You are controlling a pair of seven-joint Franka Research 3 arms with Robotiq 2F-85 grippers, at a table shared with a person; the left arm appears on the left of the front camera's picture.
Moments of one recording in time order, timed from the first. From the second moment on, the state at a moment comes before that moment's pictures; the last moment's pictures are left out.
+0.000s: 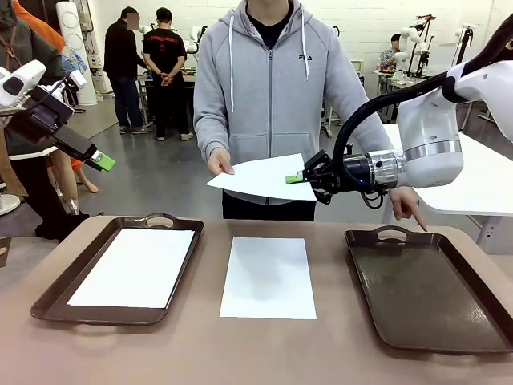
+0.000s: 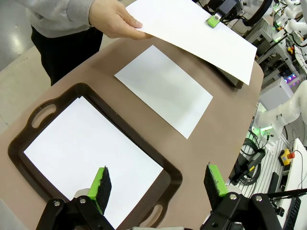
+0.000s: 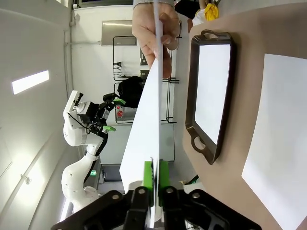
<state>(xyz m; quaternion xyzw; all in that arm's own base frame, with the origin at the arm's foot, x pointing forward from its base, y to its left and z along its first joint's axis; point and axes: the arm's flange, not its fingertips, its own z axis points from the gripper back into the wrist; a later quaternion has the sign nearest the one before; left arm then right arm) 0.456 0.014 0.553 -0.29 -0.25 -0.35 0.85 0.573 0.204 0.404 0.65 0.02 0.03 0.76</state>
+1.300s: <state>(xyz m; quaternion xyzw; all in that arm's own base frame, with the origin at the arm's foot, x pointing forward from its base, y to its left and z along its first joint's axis) 0.456 0.014 0.553 -0.29 -0.25 -0.35 0.85 0.572 0.200 0.403 0.65 0.03 0.02 0.76</state>
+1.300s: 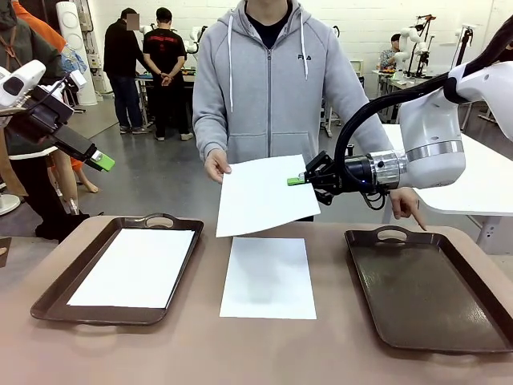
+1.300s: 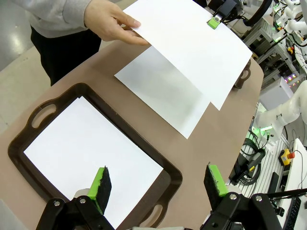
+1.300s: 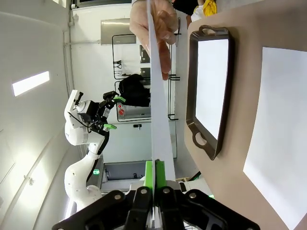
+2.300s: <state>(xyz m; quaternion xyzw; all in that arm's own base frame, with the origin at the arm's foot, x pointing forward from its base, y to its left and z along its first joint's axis) 0.456 0.015 0.553 -0.29 -0.25 -0.35 0.85 0.540 0.127 0.413 0.65 -0.01 0.00 0.76</state>
